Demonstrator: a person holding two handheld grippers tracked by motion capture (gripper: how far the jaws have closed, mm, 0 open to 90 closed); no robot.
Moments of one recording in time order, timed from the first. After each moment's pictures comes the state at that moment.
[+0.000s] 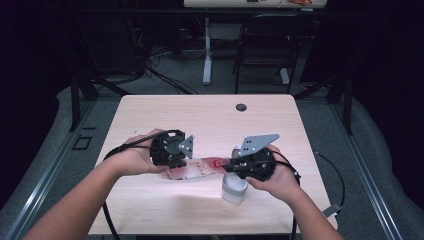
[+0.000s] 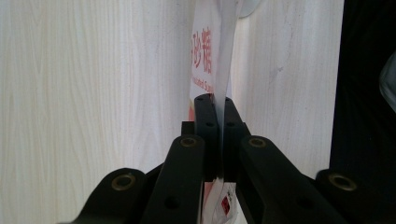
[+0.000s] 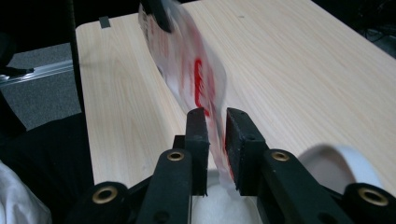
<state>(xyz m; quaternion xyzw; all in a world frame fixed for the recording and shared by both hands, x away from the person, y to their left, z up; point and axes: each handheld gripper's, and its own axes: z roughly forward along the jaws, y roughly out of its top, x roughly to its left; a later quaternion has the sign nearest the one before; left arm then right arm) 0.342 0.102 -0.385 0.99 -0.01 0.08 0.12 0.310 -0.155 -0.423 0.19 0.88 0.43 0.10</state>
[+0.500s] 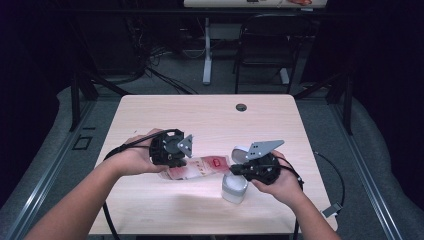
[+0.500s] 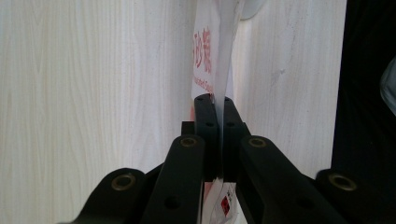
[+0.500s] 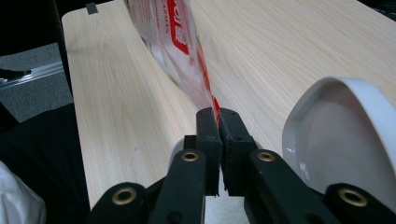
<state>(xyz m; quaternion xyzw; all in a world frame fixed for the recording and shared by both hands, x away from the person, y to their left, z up) 0.345 0.105 -0.388 0.99 0.00 0.08 0.13 0.314 -0.170 -0.450 0.22 0.88 0.42 0.09</state>
